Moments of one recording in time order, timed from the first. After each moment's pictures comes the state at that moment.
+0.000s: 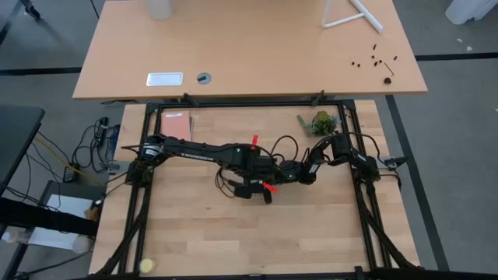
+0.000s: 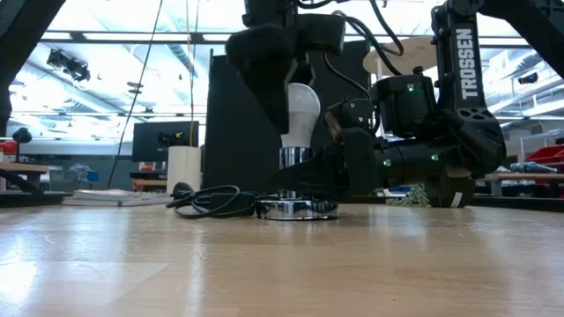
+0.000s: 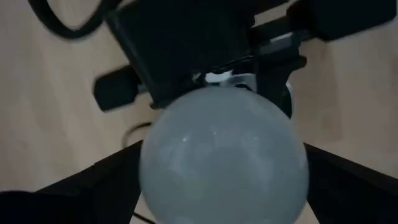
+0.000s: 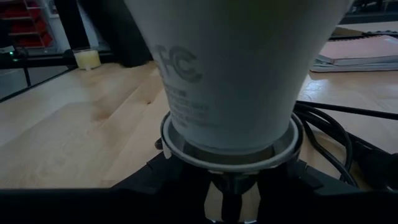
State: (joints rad) left arm -0.08 2.06 1.85 -1.11 -0.18 0.15; right arm 0.01 2.27 0.67 1.45 -0.06 0.06
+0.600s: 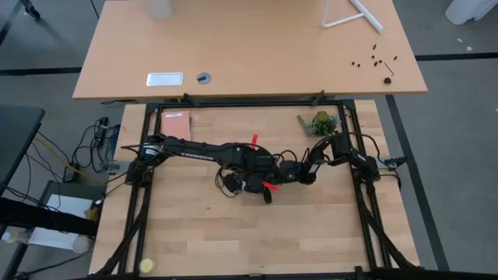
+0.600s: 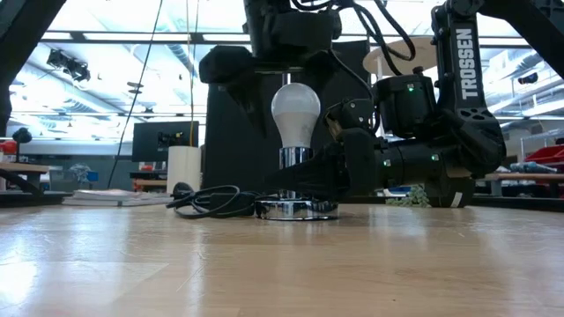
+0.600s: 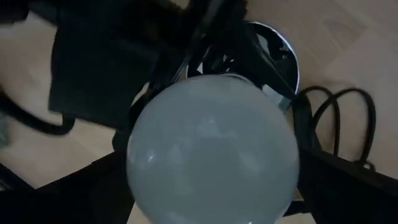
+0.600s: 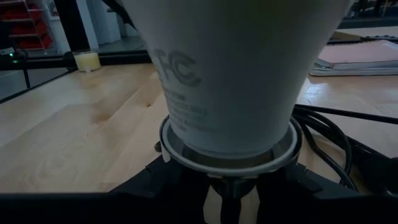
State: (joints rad) left arm -0.08 2.06 1.85 -1.12 -0.21 0.85; right arm 0.01 2.27 0.67 1.45 -0.06 0.06
